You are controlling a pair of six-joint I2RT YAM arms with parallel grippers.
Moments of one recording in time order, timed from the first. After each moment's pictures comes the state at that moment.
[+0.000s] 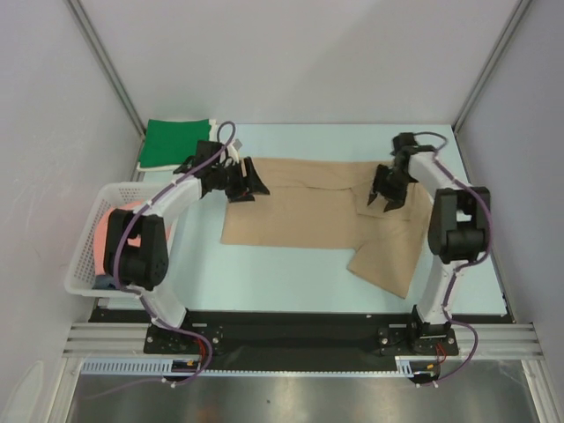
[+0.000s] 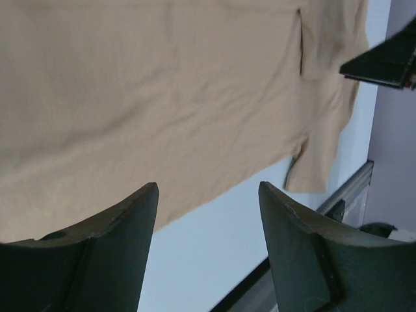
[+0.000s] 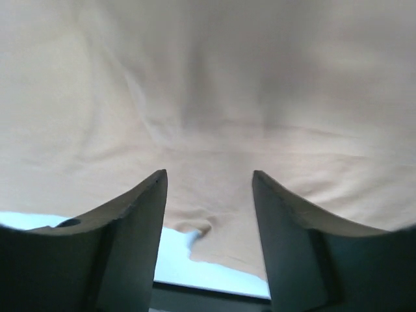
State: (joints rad) left arm -0.22 1.69 1.19 -0.37 0.58 -0.47; right arm 0.11 2.00 1.55 -0.90 -0.15 0.34
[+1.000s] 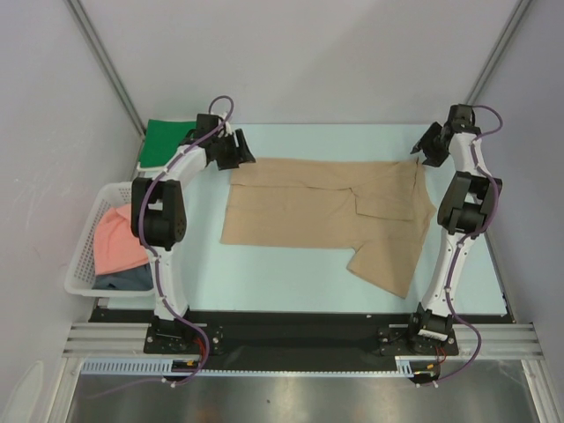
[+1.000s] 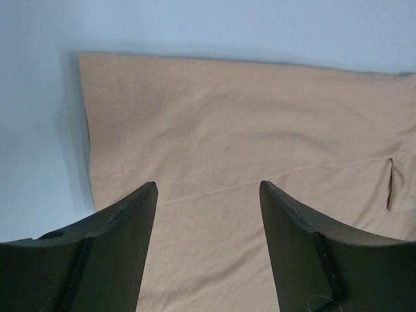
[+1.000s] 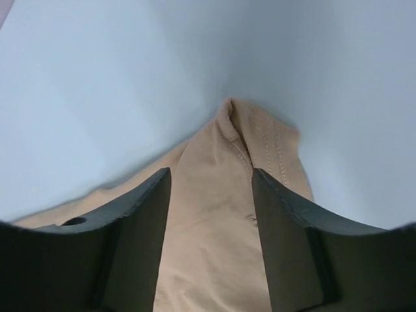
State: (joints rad) left arm -0.13 2.14 1.73 -0.39 0.34 -0.36; right arm -0.26 2.41 2.17 -0.69 -0.21 0.48
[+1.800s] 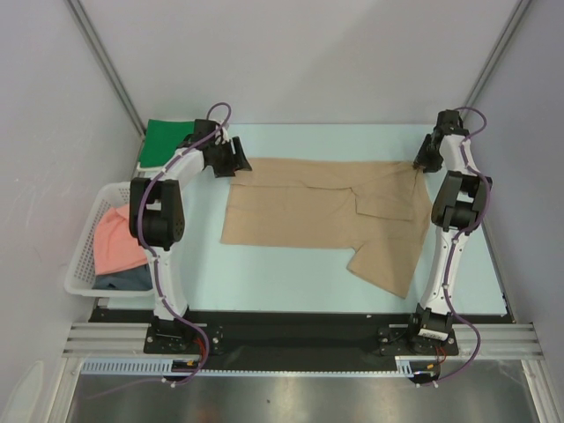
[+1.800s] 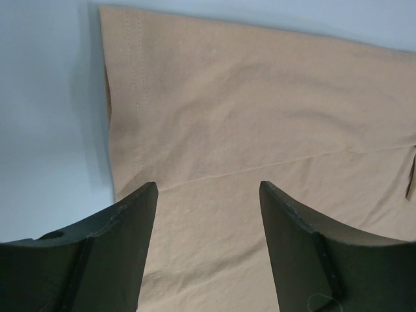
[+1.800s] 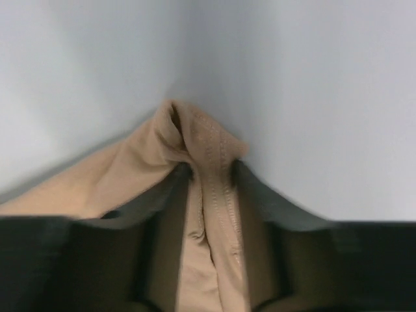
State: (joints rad) left arm -0.11 2.14 1.68 -0.43 0.35 -0.34; right arm -0.22 2.51 2.24 -0.76 -0.02 0.25
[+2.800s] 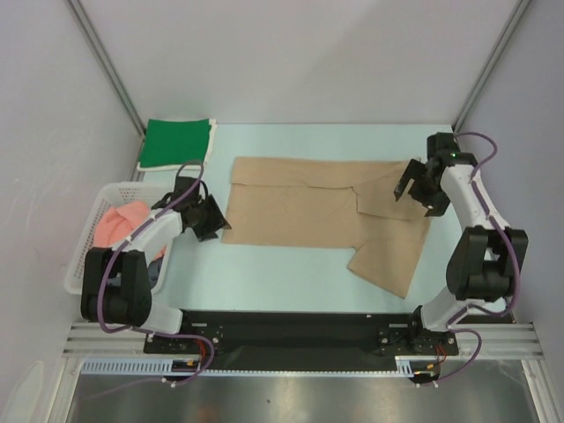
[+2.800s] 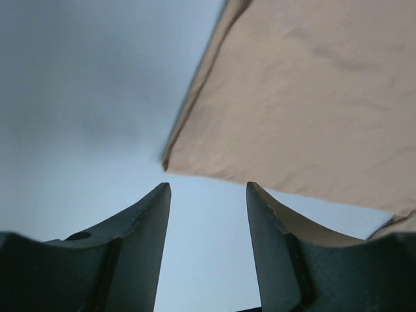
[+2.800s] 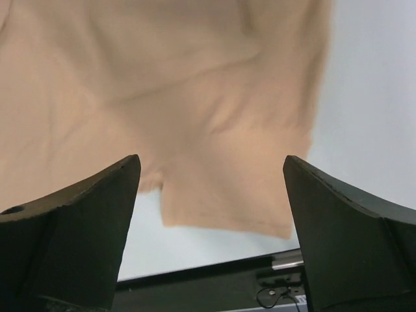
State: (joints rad) left arm -0.11 1.45 0.88 -0.47 0.16 -0.62; right arm -0.10 1.65 1.40 -0.93 0.06 0.45
